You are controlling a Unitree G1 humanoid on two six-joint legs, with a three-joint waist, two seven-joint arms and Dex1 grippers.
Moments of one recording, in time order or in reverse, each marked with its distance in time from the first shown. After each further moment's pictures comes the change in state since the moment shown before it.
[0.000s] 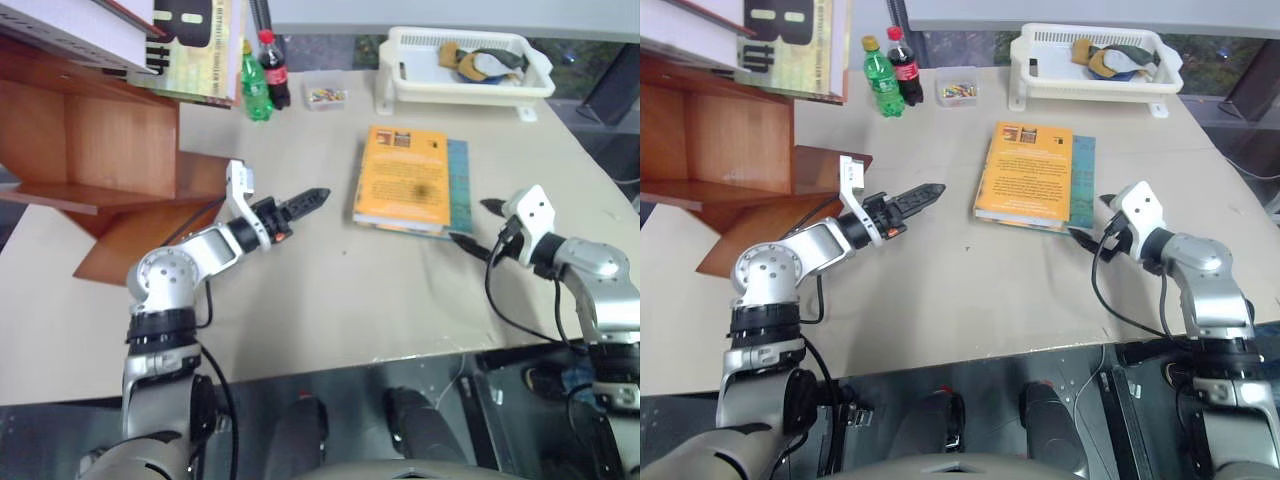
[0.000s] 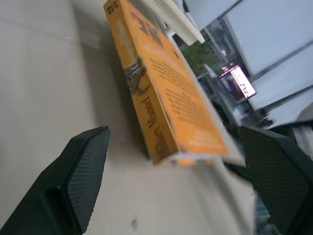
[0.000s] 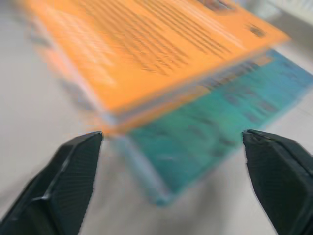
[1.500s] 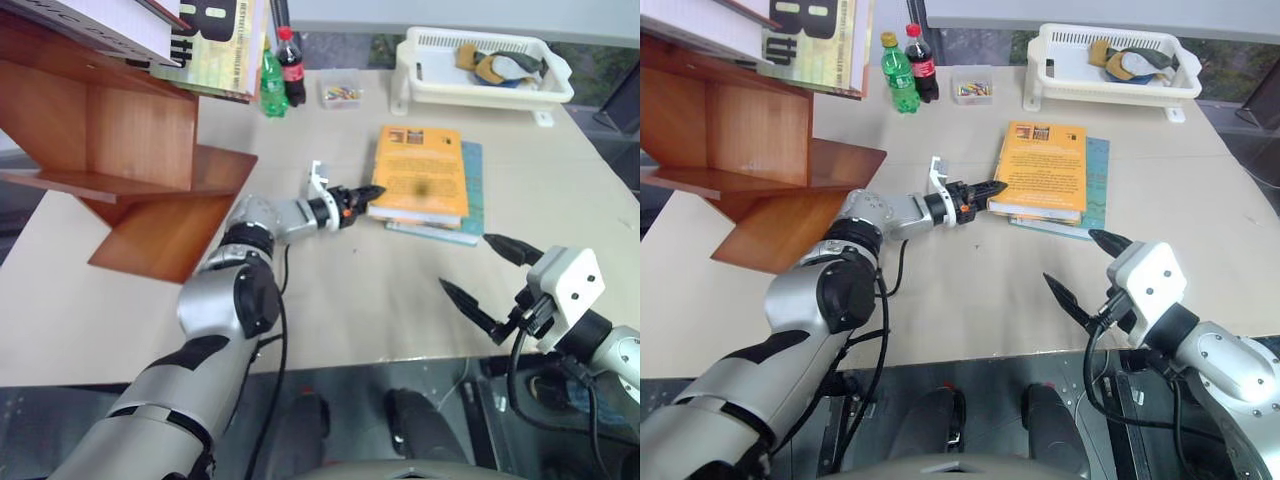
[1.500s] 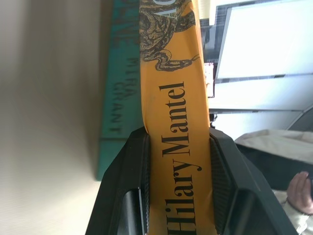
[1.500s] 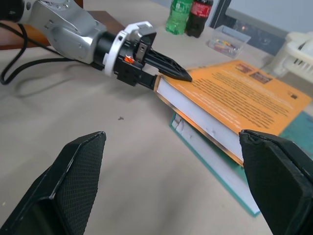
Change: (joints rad) left arm -0.487 -0.229 0.242 0.829 0.387 -0.037 -0.073; right arm 0.452 -0.070 -0.116 -0.855 0.322 0.303 -0.386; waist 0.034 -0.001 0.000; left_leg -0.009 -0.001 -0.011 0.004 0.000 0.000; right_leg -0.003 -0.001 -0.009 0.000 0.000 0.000
